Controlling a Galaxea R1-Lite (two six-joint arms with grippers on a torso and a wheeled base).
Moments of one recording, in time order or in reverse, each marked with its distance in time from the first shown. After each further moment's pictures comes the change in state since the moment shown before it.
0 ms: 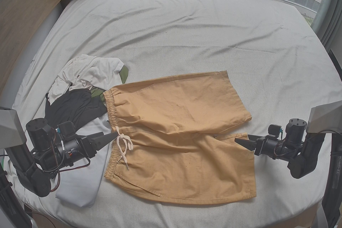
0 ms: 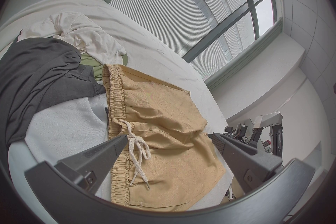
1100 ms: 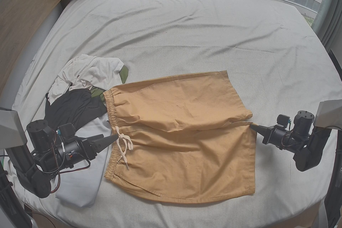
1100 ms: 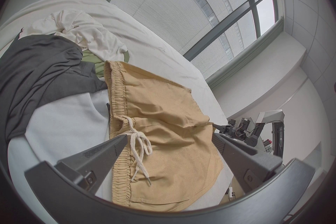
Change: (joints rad) left arm 0.000 0.010 0.018 0.000 0.000 0.011; right arm -0.082 -0.055 -0.047 0.004 0.000 0.005
